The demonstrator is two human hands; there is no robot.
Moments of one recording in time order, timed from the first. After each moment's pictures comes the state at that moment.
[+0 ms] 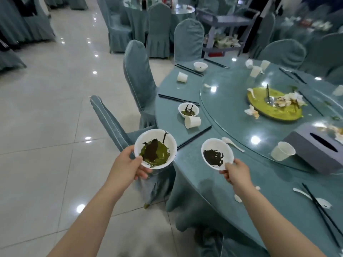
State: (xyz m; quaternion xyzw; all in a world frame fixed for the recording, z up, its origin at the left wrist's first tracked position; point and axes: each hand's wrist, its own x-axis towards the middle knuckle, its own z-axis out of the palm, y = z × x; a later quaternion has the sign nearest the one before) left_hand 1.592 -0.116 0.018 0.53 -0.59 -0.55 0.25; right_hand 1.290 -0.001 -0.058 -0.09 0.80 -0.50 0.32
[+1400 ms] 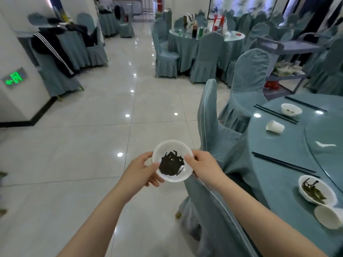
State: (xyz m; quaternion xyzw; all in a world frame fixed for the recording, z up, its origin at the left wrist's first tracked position) left_hand 1.811 -0.539 0.047 0.51 -0.61 -0.55 0.26; right_hand 1.606 -0.511 0.030 -0.54 0.68 -0.35 0.35
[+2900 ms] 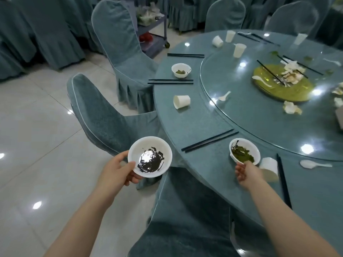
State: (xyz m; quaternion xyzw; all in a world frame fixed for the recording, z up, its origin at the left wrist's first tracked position) left_hand 1.506 -0.762 -0.007 0.34 -0.71 -0.61 0.03; right_hand 1.293 -0.443 -0.115 0.39 0.64 -0.63 0.22
